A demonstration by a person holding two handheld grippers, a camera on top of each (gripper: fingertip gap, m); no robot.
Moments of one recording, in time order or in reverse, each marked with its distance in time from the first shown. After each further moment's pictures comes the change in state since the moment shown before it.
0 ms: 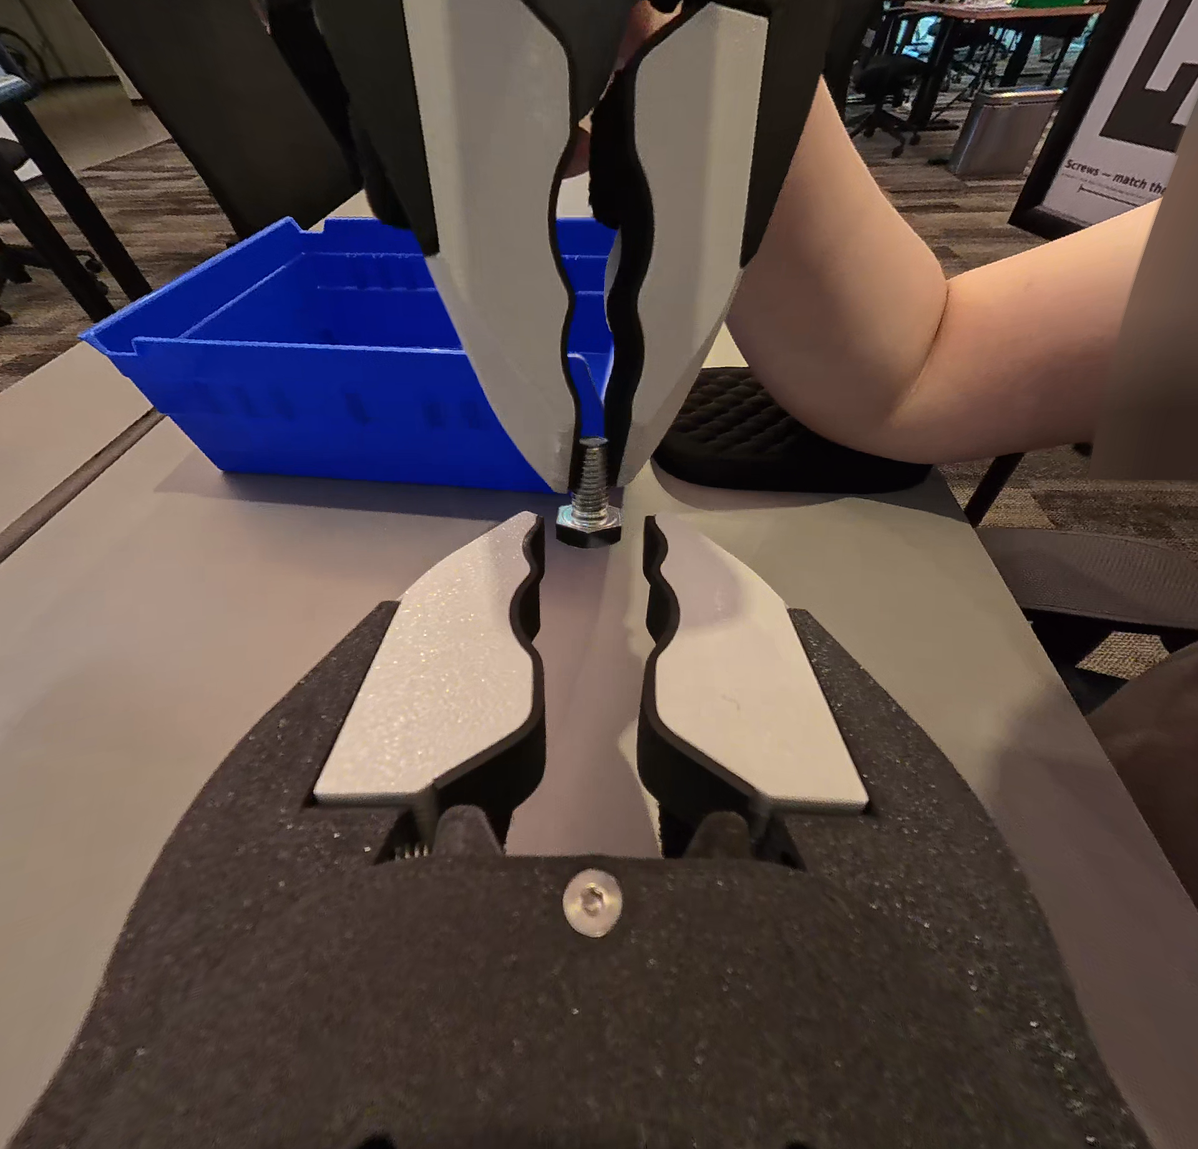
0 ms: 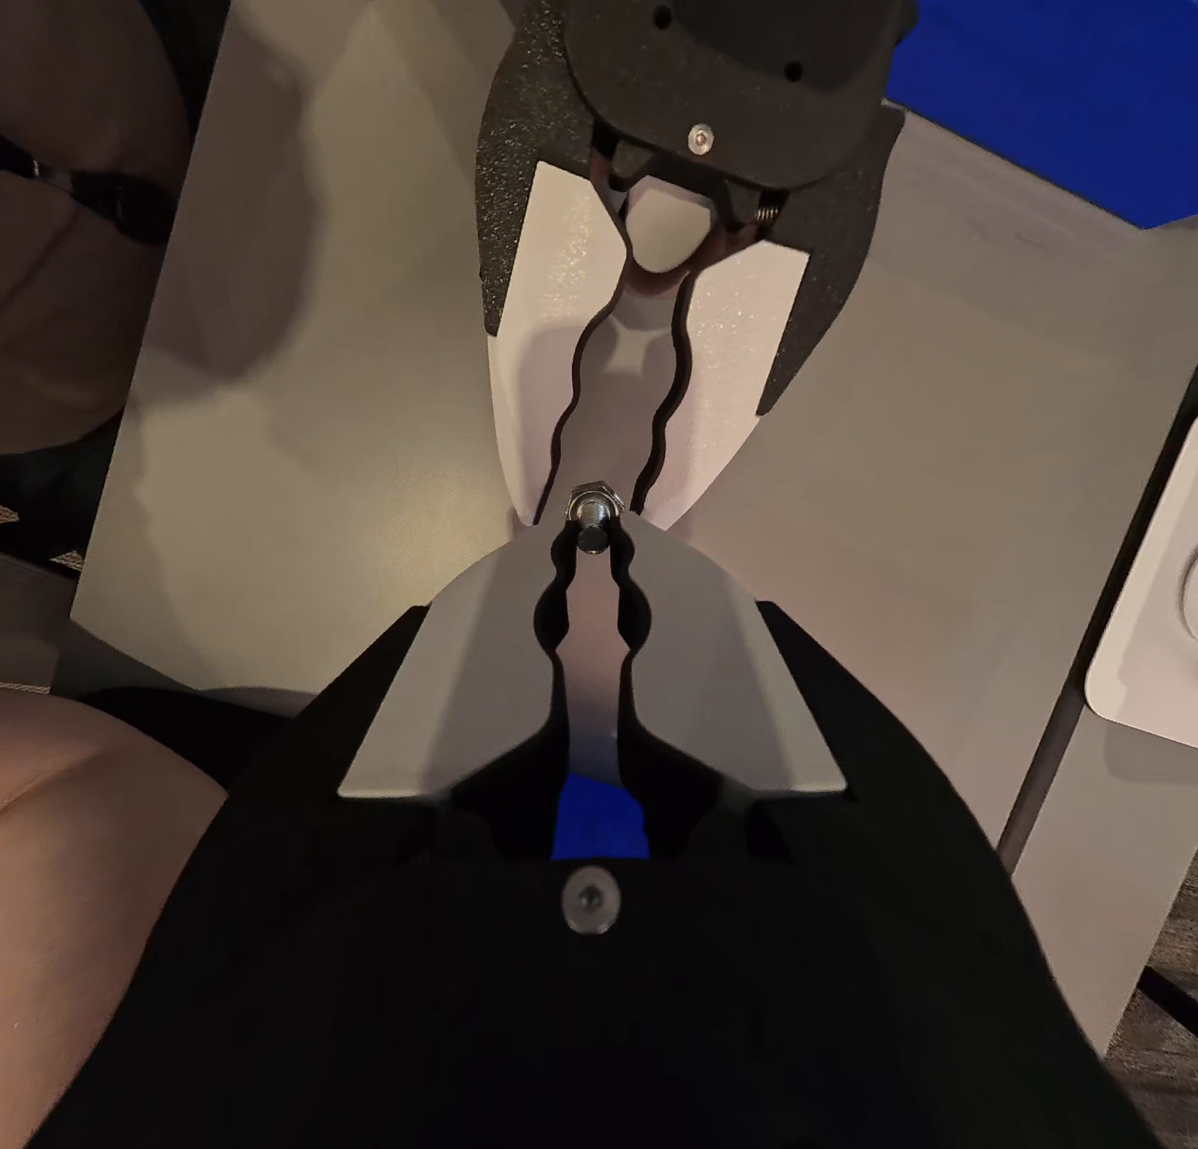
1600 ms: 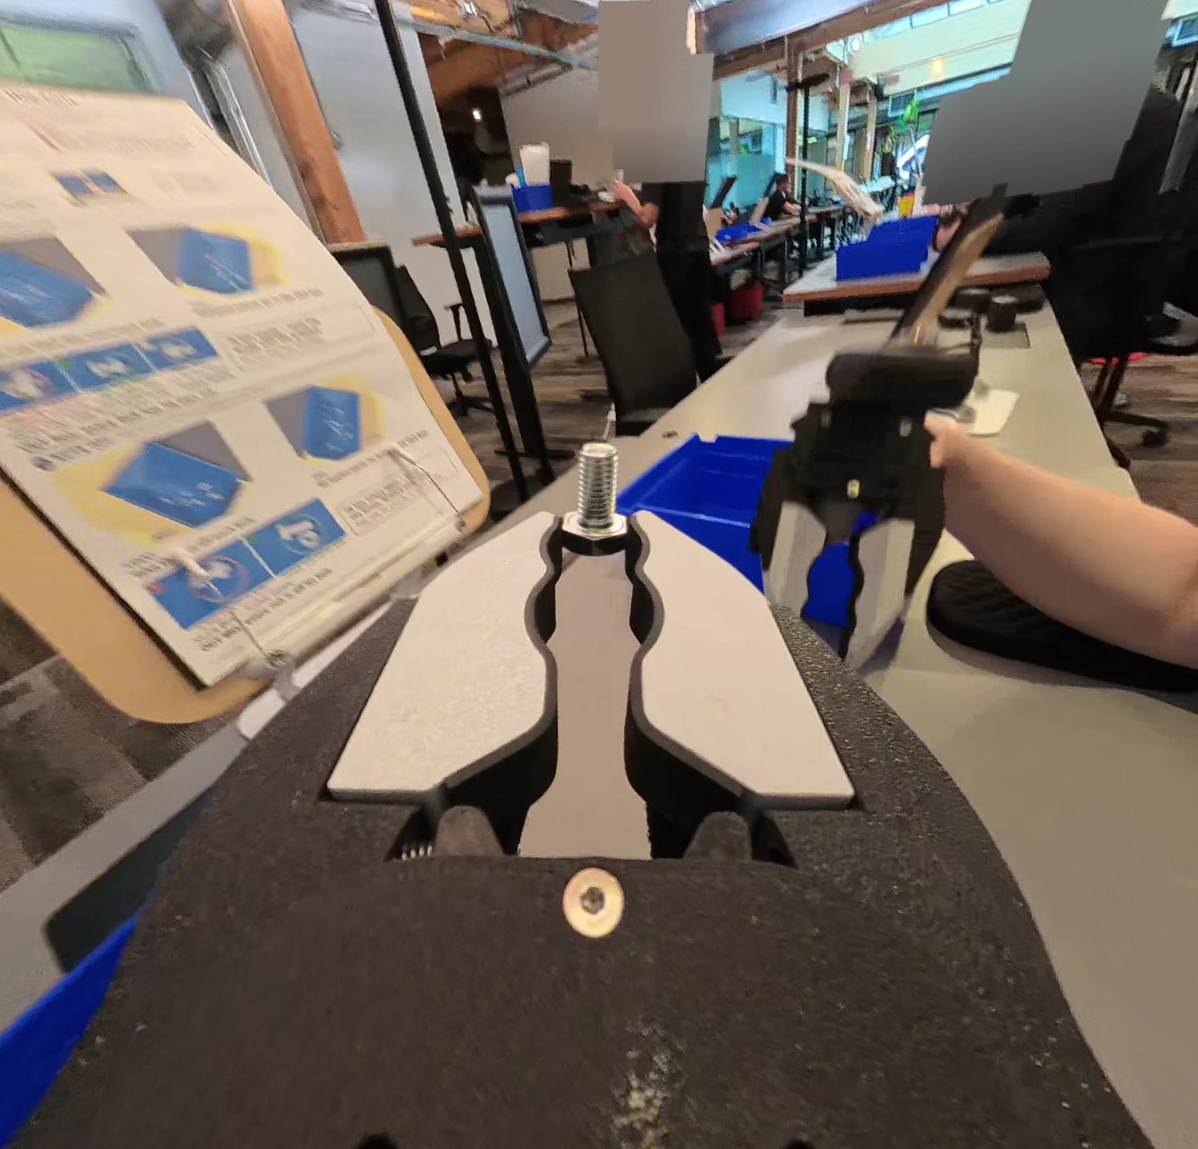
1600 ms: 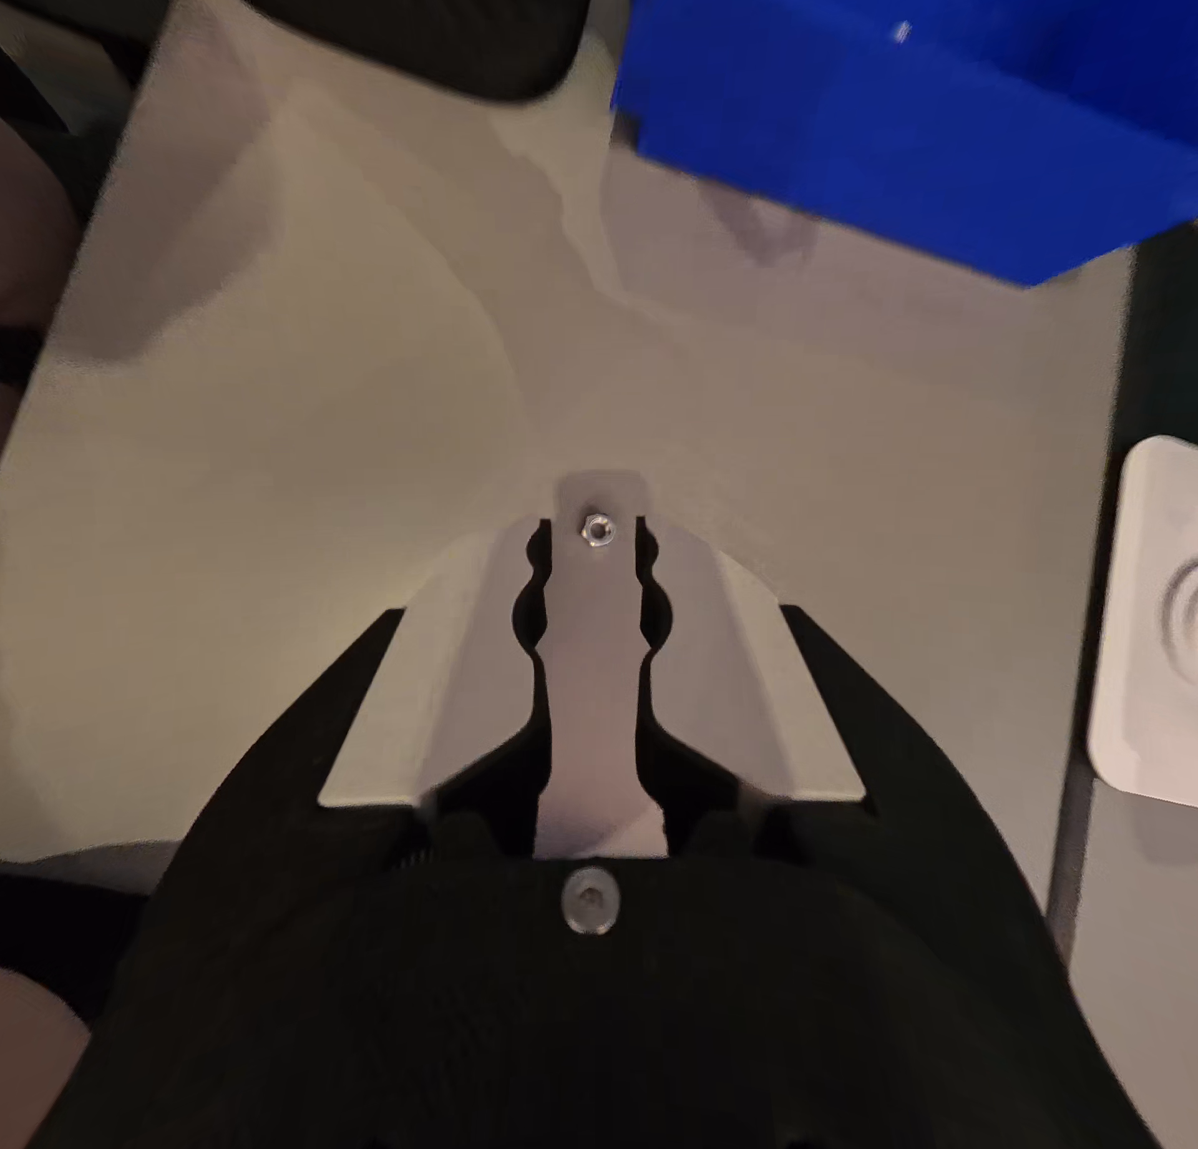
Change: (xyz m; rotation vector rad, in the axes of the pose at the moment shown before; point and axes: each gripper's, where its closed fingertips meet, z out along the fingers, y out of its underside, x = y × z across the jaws) left arm -0.101 -0.119 -0.199 0.231 -0.493 0.065; right arm 0.047 -0.014 0.028 0.189 0.063 0.069
